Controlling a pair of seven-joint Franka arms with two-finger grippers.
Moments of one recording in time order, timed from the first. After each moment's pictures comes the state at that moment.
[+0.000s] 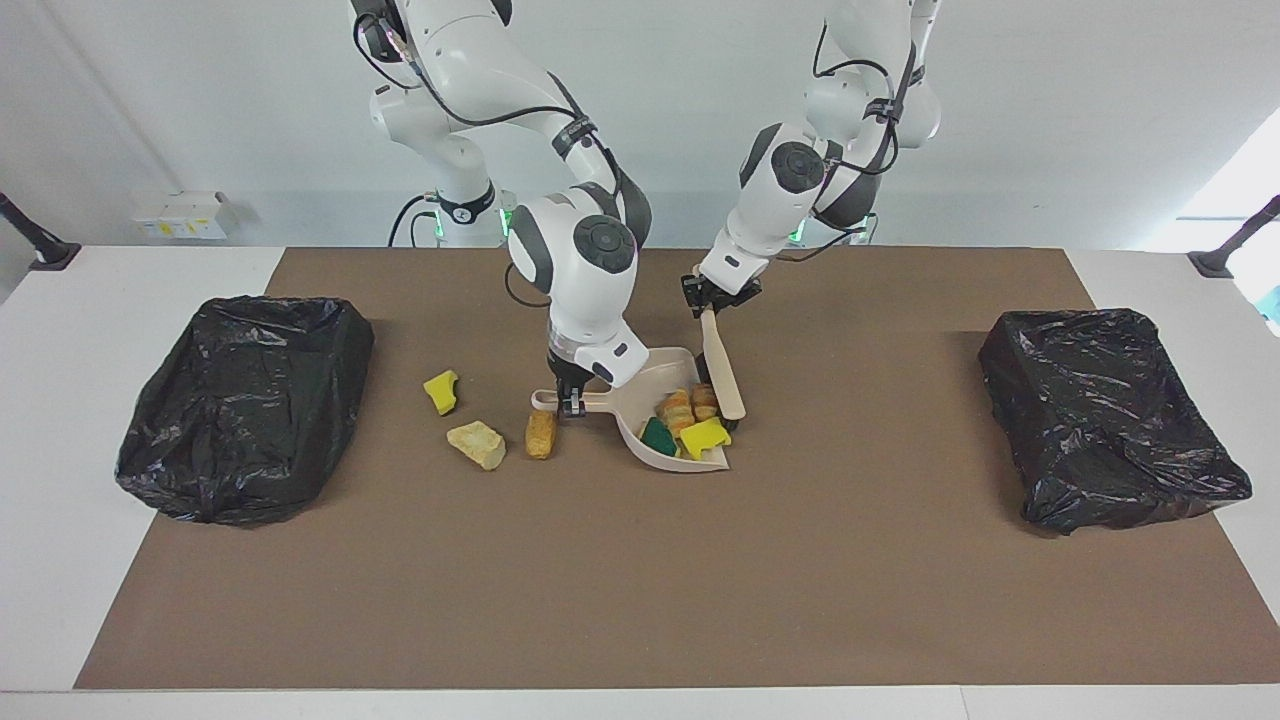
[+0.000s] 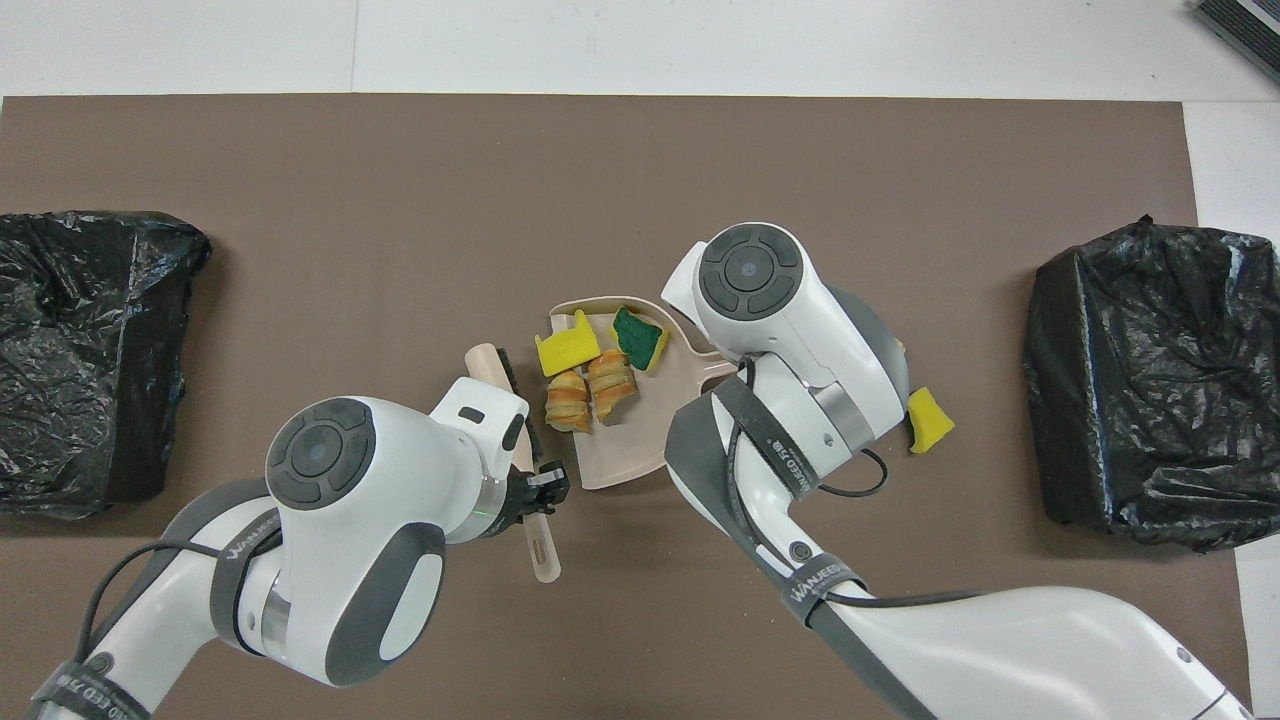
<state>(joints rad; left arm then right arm) -0.51 -0.04 -0.18 -2.29 -0.36 2.25 -0.55 0.38 0.39 0.10 -1.68 -0.25 1.95 -1.11</state>
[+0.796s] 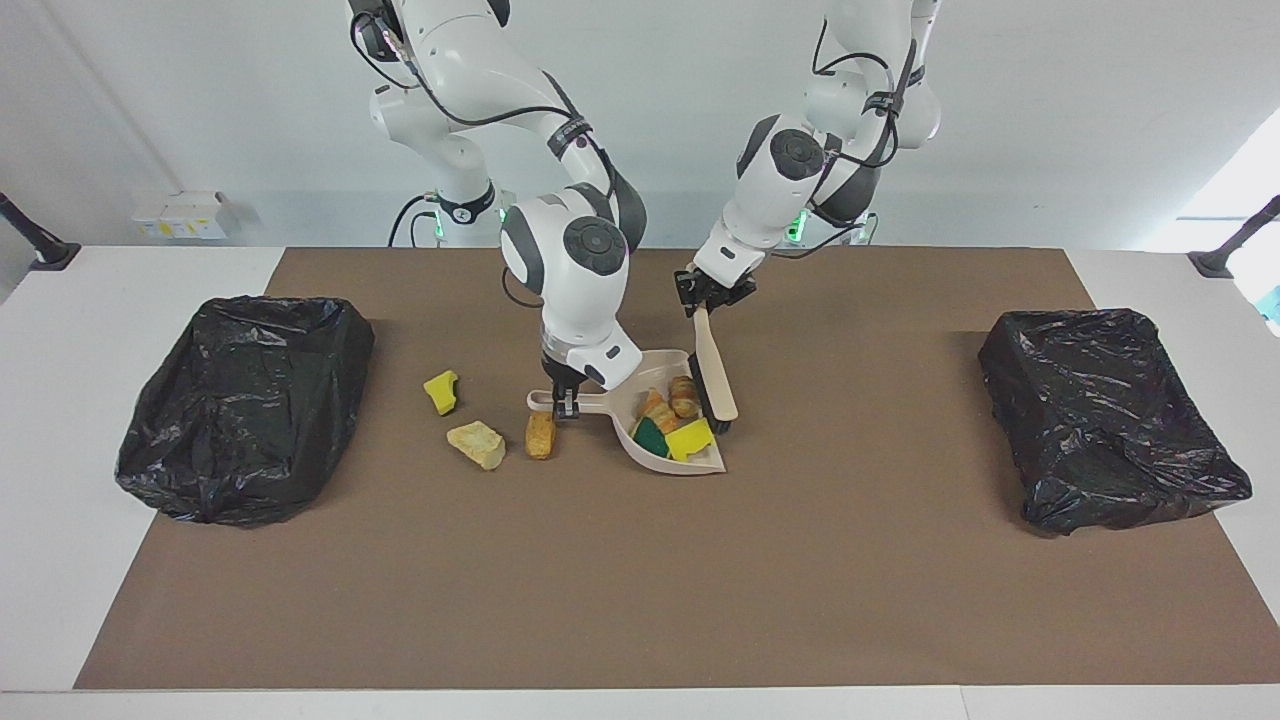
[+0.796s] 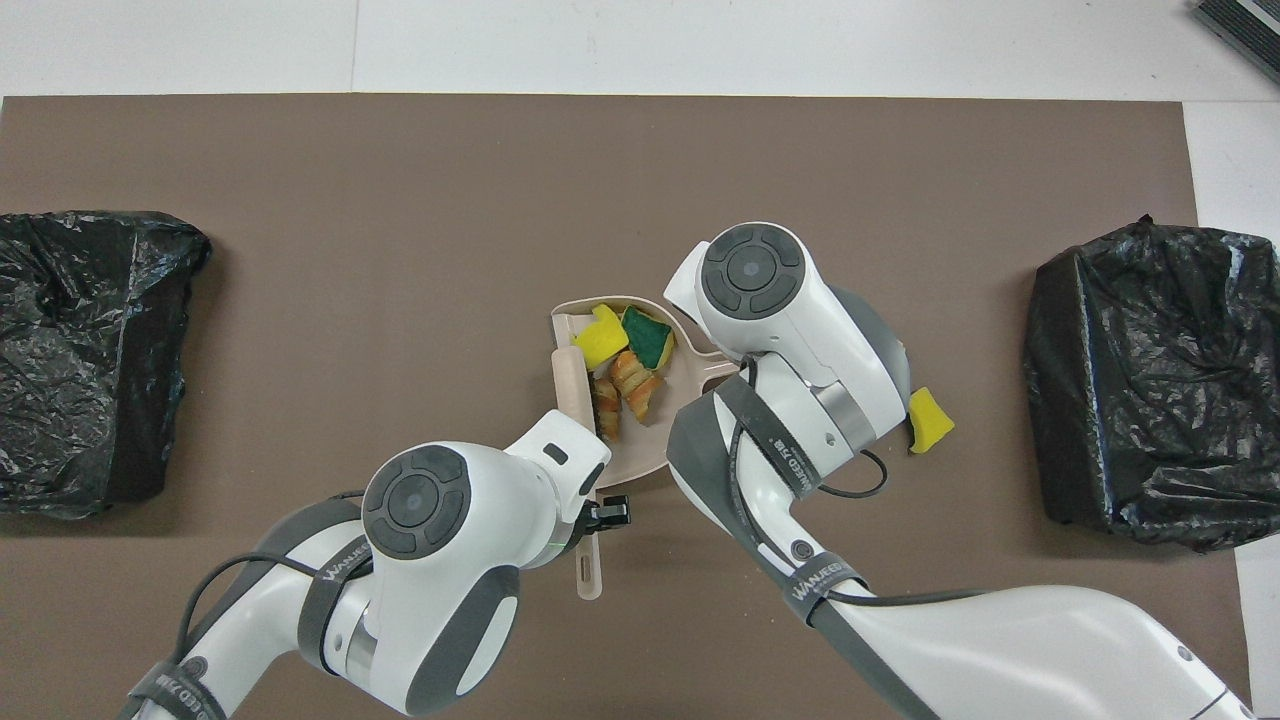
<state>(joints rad) -0.50 -0.04 -0.16 -2.24 -0.36 2.23 -0.54 0.35 0.38 0.10 -1.68 -0.20 1.95 -1.11</state>
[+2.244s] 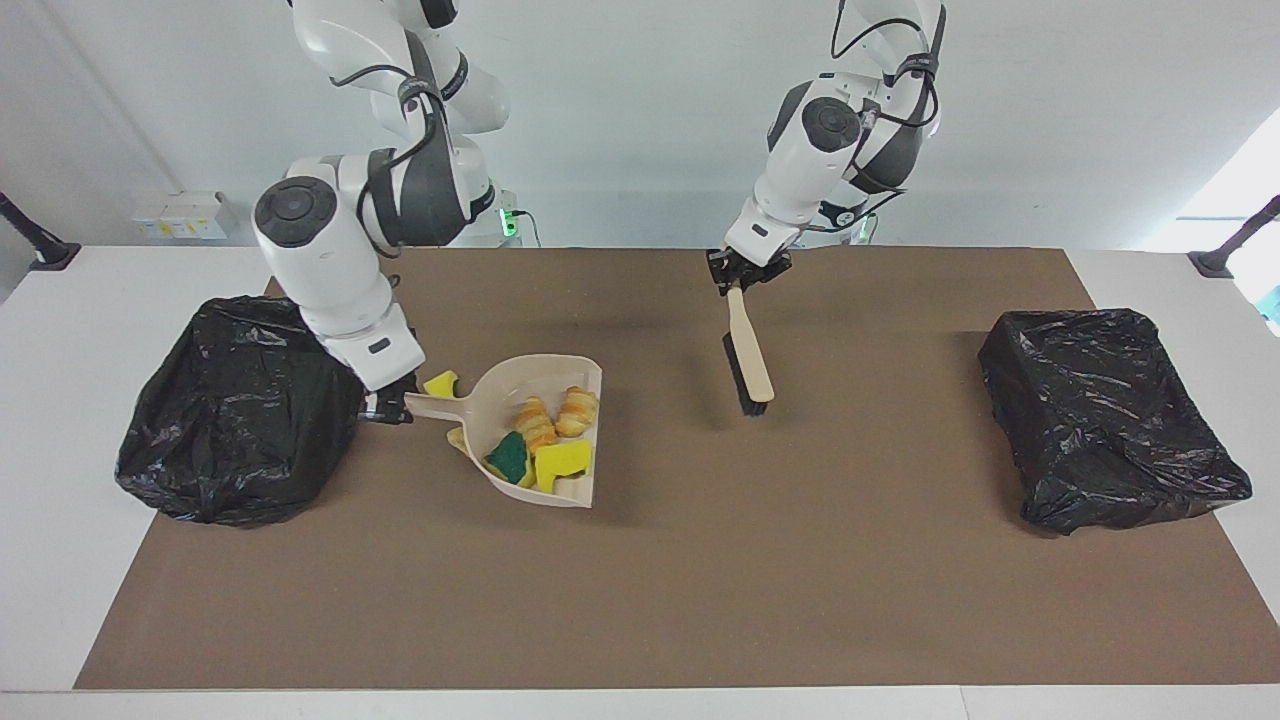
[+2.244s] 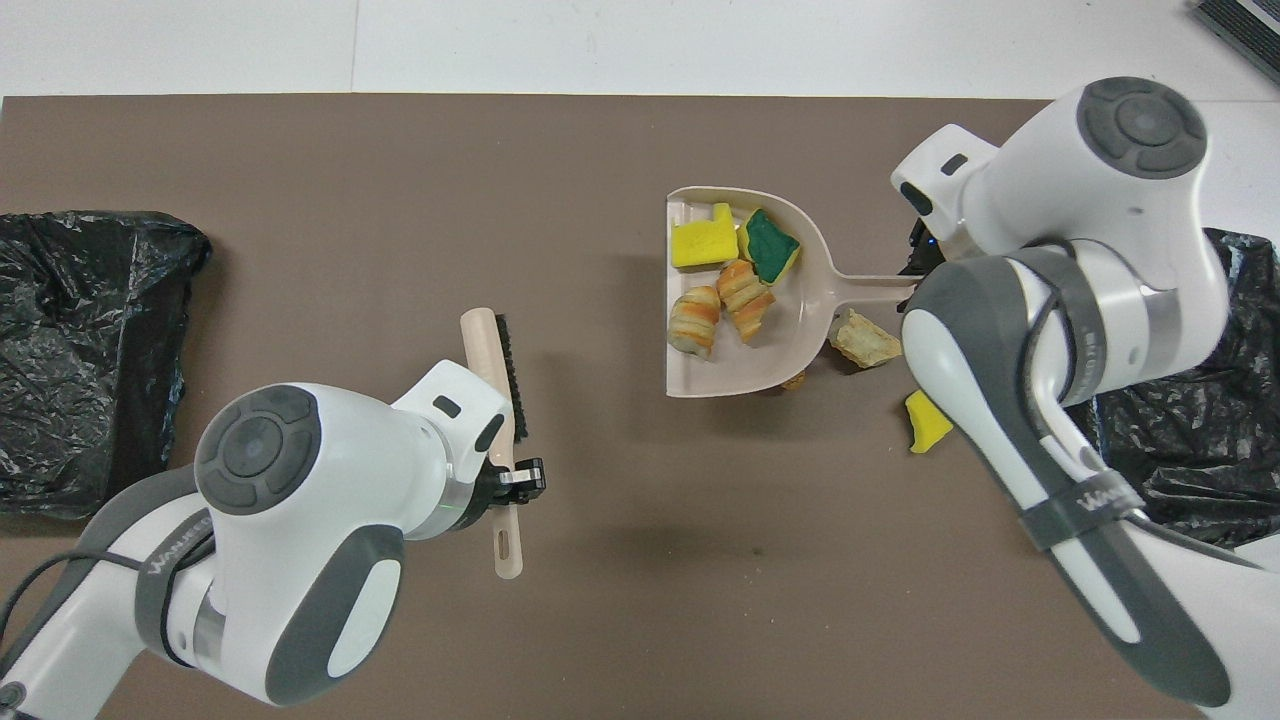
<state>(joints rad) -0.45 -0.15 -0.18 -2.25 -0.29 2.04 -0.54 -0.03 0.29 0.09 -1.58 -0.05 1.84 -1.39</state>
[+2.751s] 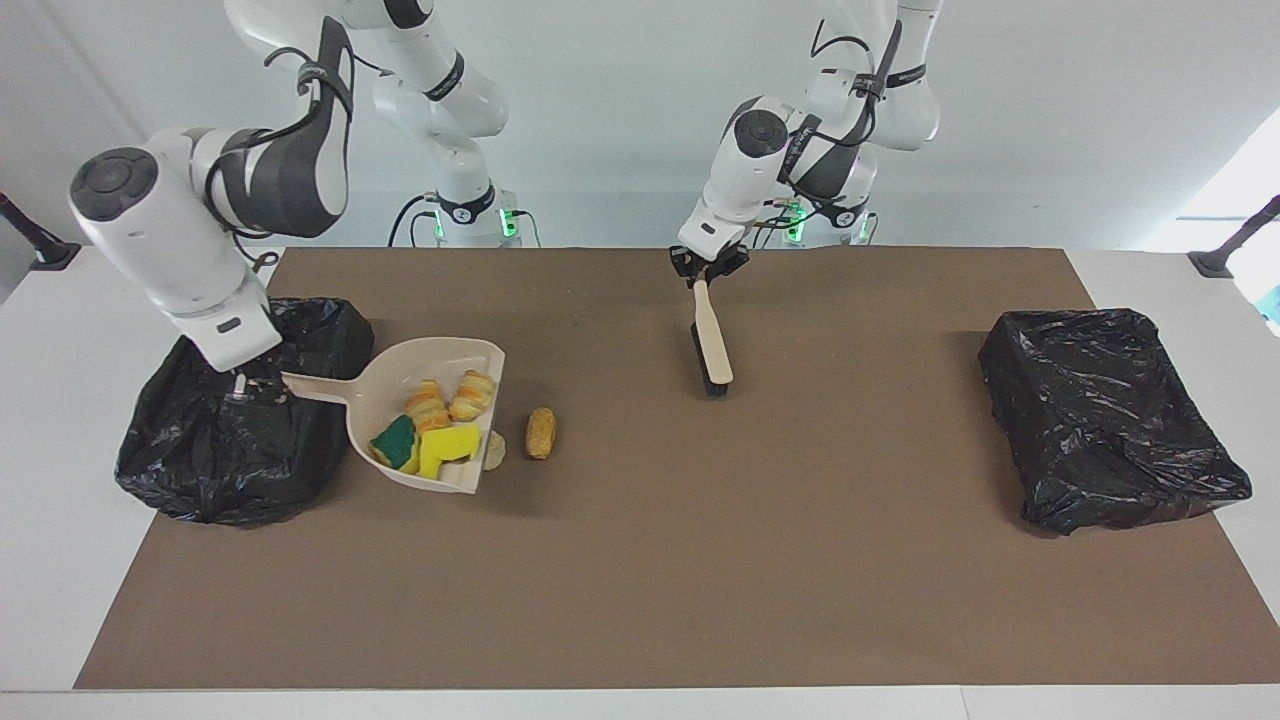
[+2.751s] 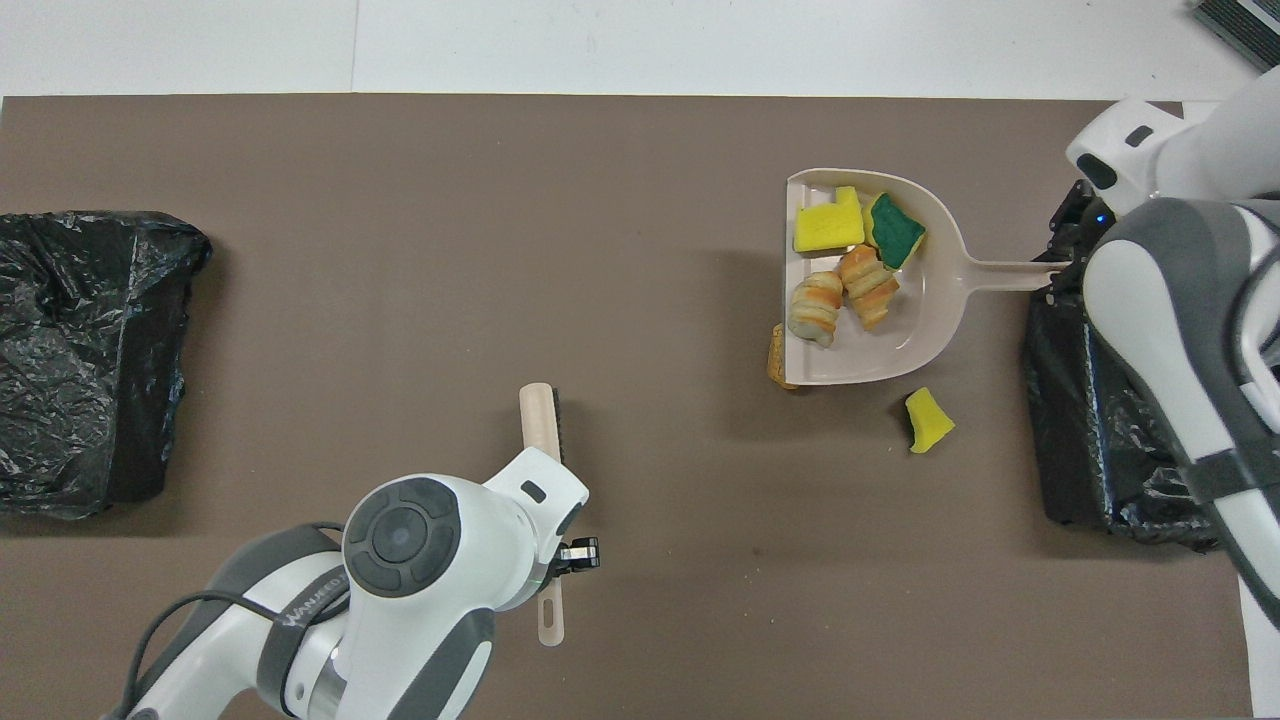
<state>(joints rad) -0.63 -0.15 -0.18 -2.40 -0.29 2.25 -0.70 -0.27 0.26 0.08 -1.55 -0.08 1.77 -1.60</state>
